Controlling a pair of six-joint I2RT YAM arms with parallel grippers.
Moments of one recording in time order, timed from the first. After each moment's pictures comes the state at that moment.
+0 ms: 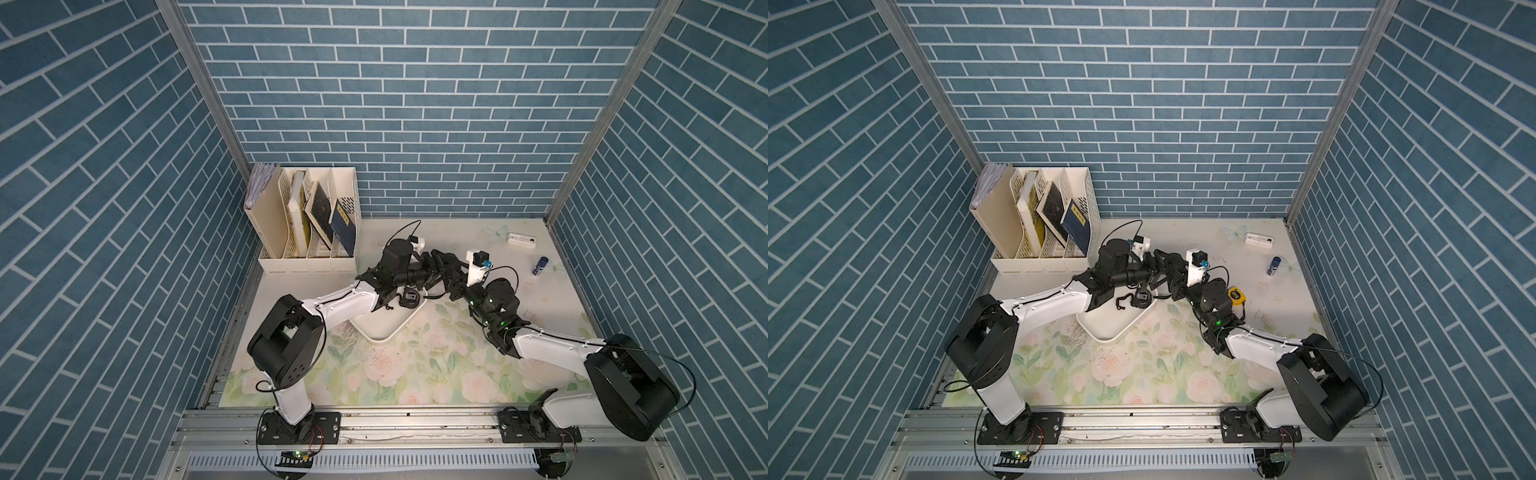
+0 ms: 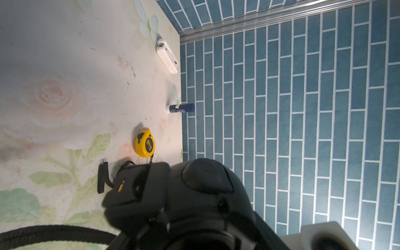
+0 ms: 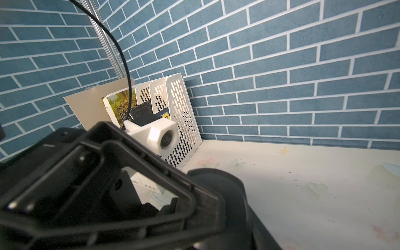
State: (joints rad) left arm -0.70 1.75 1.16 0.31 0.48 -1.31; right arm 0.64 1.38 0.52 0.88 0.02 0.26
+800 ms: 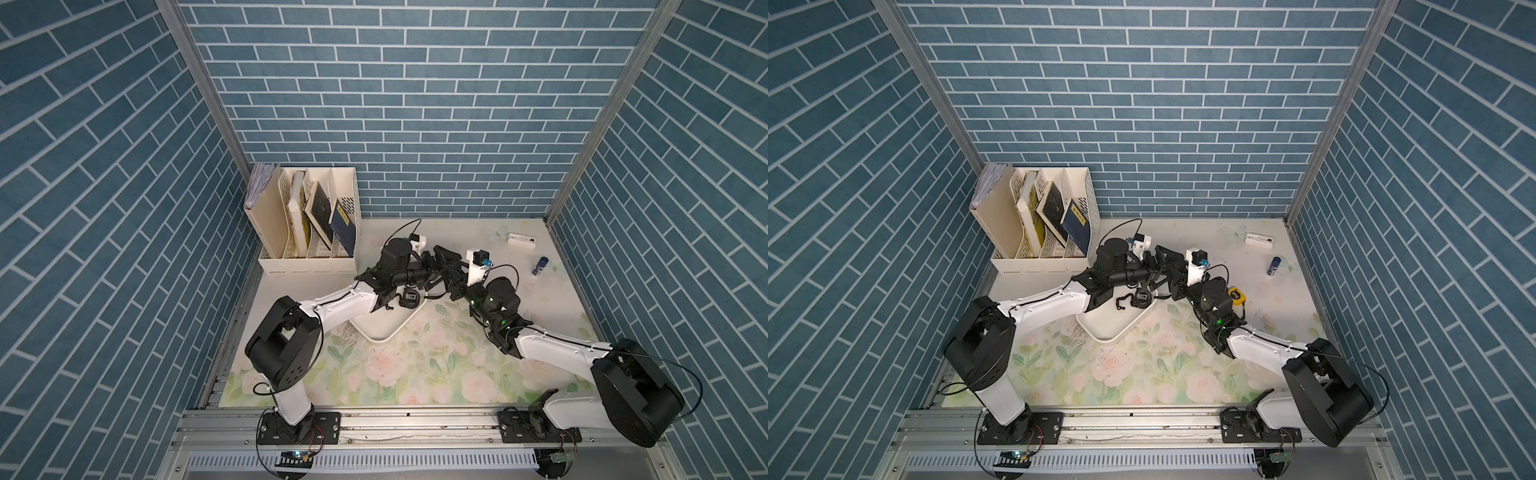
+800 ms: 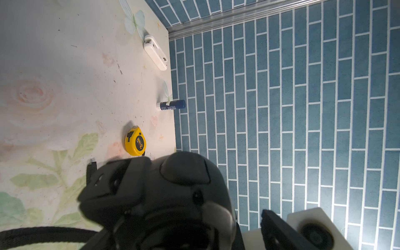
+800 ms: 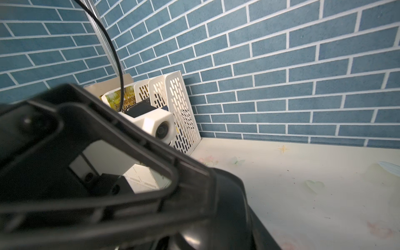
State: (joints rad) left arm -0.70 1.73 1.16 0.33 0.51 -1.29; right arm 0.65 1.33 0.53 0.79 0.04 0.25
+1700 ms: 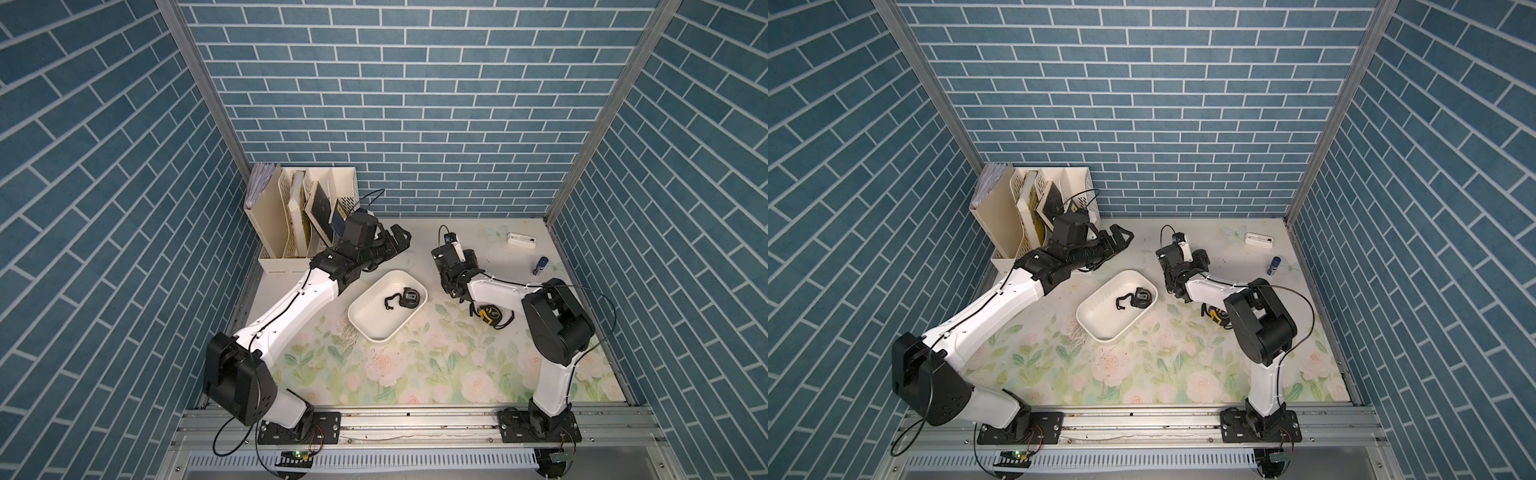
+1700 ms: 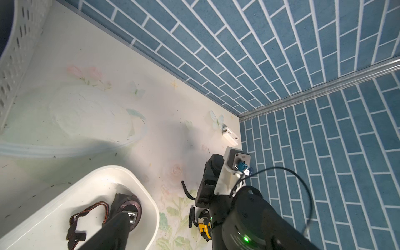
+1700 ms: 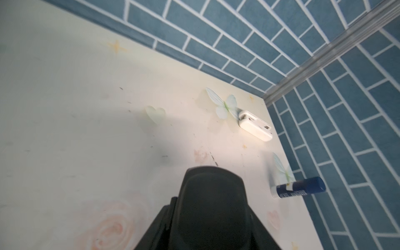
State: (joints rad) left arm -0.53 1.48 1.34 -0.38 0.10 -0.92; right arm 0.66 1.95 1.24 -0.12 0.95 0.04
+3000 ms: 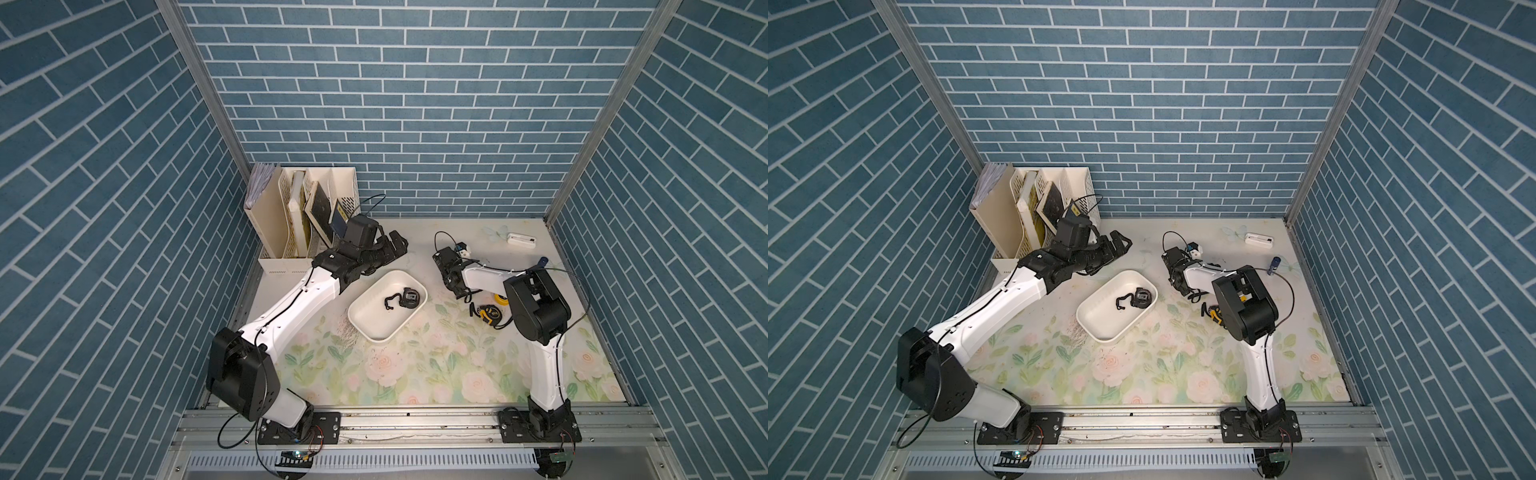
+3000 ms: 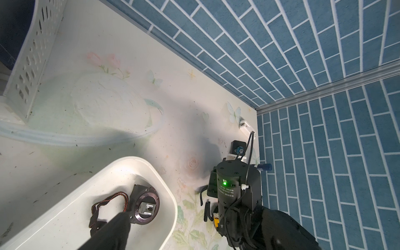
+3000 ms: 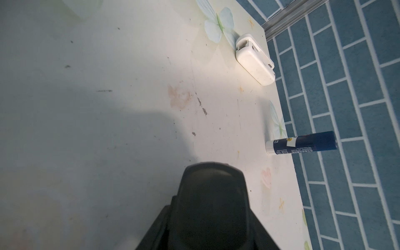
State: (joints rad) left arm -0.51 1.50 1.33 -0.42 0.11 -0.89; right arm 0.56 2.11 1.37 -0.50 0.92 0.26
